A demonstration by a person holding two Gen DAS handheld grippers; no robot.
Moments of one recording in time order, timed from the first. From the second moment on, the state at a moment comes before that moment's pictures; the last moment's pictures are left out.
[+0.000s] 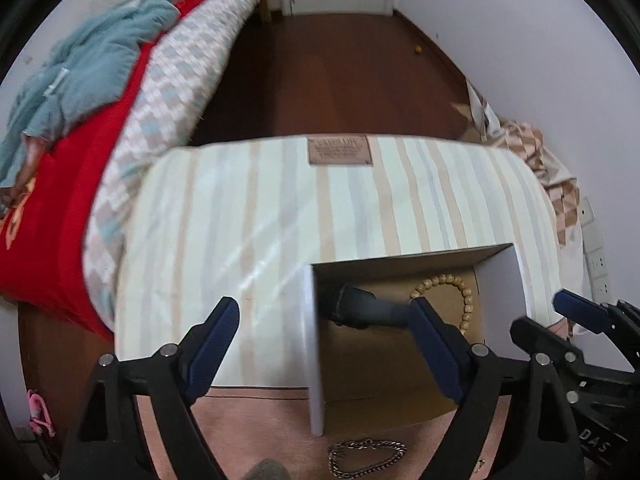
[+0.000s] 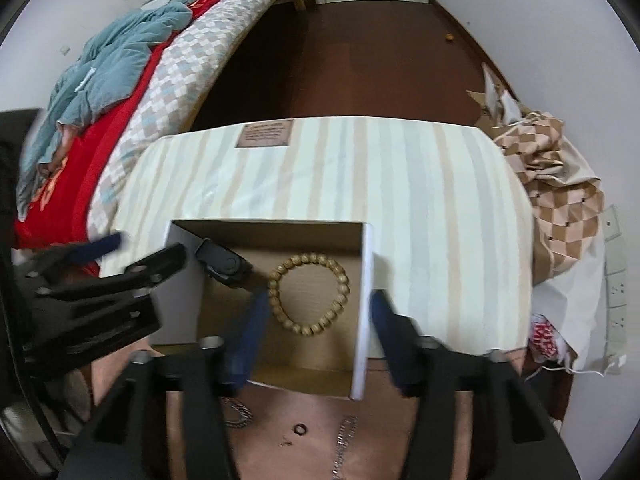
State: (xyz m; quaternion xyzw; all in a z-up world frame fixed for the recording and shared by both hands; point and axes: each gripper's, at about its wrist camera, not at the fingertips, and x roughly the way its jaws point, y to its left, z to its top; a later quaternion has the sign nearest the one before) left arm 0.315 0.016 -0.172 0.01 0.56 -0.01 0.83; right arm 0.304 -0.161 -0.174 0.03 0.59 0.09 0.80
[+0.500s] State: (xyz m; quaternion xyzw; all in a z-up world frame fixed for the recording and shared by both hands) left arm 0.259 0.027 -0.174 0.03 0.53 0.04 0.85; right arm 0.258 -0.160 -0.188 -0.03 0.58 0.03 0.81
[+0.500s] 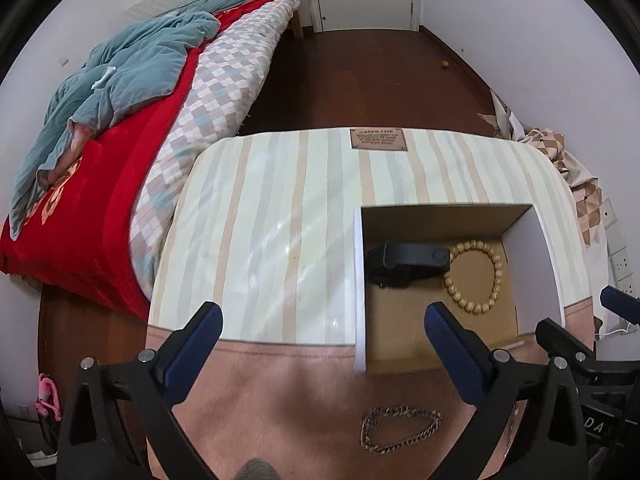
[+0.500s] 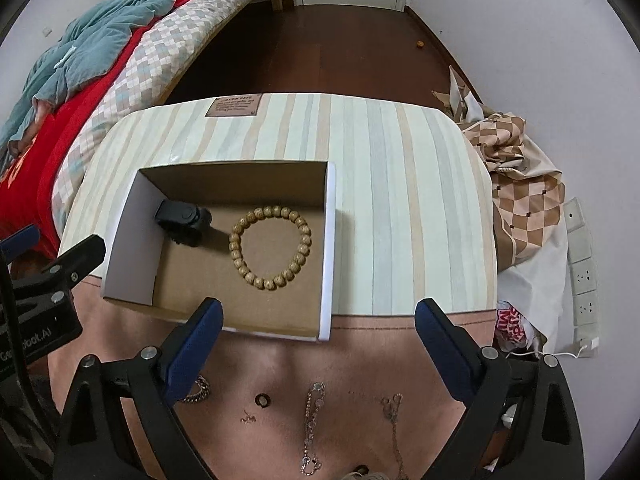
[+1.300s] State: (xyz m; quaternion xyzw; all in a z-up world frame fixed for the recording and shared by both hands) left arm 0.167 0.033 -0.094 0.02 0.44 0.06 0.90; right arm 0.178 -0.153 -0.086 -0.04 0.49 0.01 0.87
